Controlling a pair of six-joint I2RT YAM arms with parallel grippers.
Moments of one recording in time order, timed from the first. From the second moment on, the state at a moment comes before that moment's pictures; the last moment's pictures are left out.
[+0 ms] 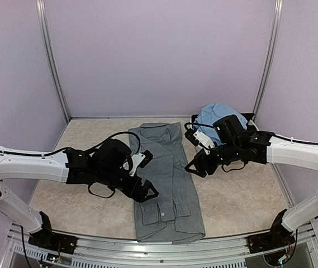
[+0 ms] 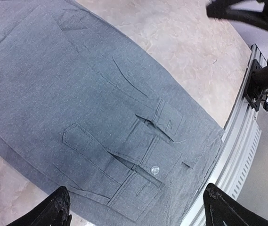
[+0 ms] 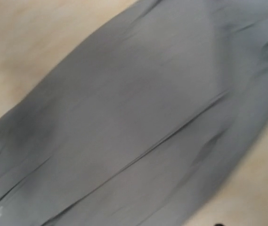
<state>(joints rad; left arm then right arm) -1.03 1.46 0.93 -0.27 0.15 -0.39 0.74 1.40 1.03 -0.36 -0.19 -0.06</state>
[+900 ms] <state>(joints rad) -1.49 1.51 0.68 -0.13 -0.27 0.06 1.30 1.25 0.56 -0.23 -0.02 0.30</state>
